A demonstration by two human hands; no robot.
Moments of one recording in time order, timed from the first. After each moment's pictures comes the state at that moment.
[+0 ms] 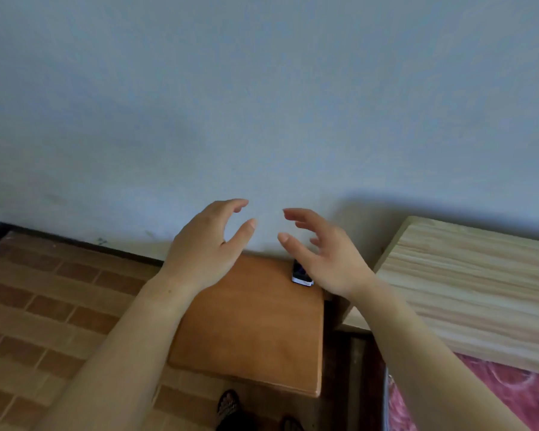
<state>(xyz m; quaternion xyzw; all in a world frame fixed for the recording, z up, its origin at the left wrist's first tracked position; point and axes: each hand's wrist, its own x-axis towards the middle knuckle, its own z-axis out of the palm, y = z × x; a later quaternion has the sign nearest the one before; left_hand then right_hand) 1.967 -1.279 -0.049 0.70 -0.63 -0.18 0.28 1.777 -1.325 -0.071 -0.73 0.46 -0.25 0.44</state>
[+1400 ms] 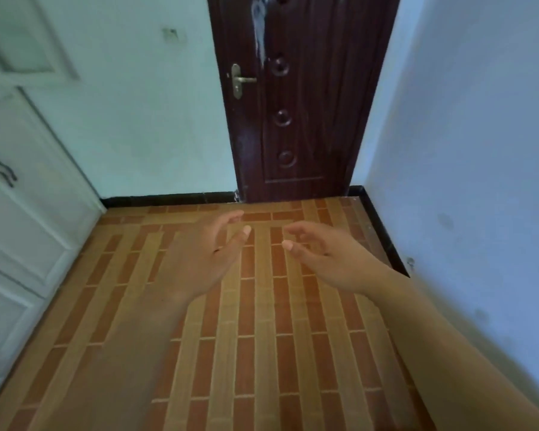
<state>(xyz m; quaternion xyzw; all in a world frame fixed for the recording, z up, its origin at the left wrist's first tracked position) 2.248 -0.685 0.023 0.95 -0.06 0.06 0.30 2.258 -0.894 0.010 -0.91 -0.15 0.09 0.37</state>
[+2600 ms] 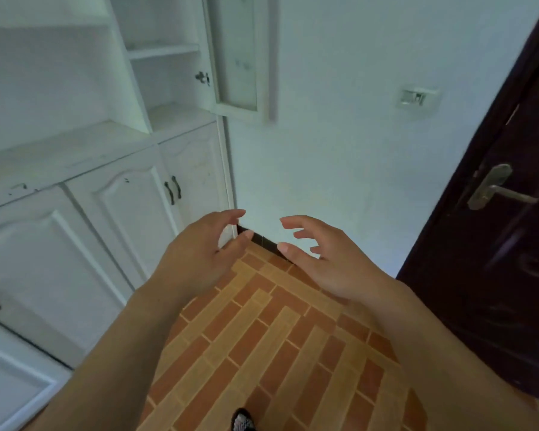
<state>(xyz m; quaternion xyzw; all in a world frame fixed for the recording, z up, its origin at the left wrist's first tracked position) 2.687 -0.278 0.029 0.93 0.21 0.19 0.24 2.813 -0.446 0.028 -0.78 -0.45 0.15 0.40</state>
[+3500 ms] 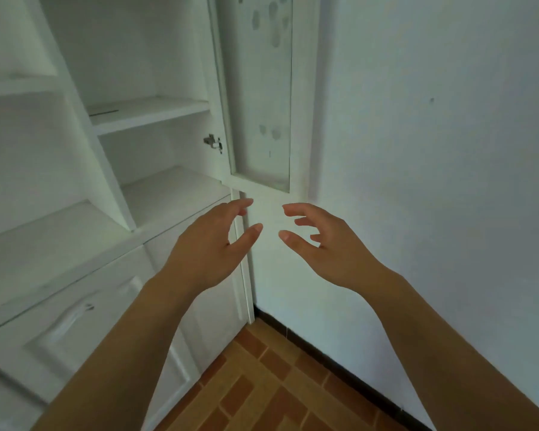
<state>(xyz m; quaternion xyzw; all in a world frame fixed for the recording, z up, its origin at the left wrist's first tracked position) 3.042 0.101 0.082 0.93 0.21 0.24 0.19 3.172 -0.042 0.069 -0.75 -0.49 0.07 0.44</state>
